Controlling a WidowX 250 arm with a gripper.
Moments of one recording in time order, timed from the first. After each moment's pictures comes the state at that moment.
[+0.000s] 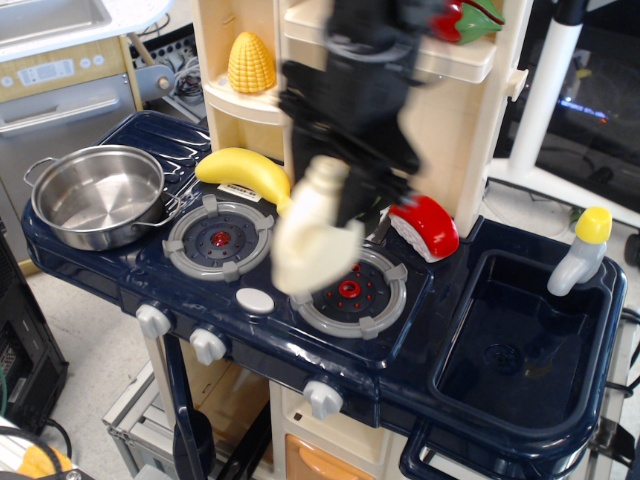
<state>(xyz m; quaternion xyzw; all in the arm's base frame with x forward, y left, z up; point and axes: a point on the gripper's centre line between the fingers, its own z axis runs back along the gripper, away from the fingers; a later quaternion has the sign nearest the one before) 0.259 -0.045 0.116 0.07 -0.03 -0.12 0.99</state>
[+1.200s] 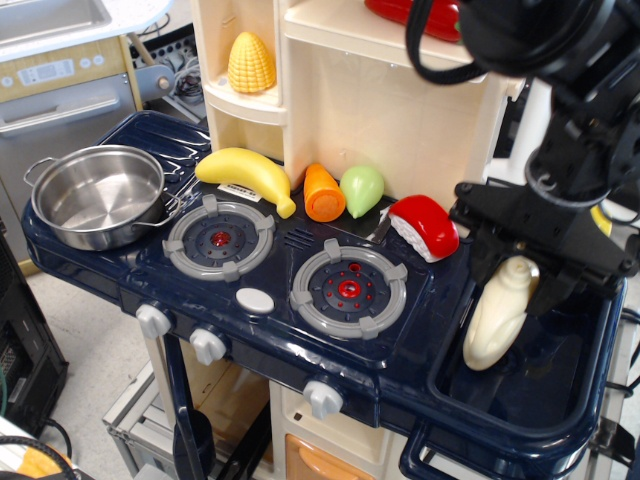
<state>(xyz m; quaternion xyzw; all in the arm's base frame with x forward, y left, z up) 0.299 -0.139 0.057 0.02 -0.12 -0.02 0.99</state>
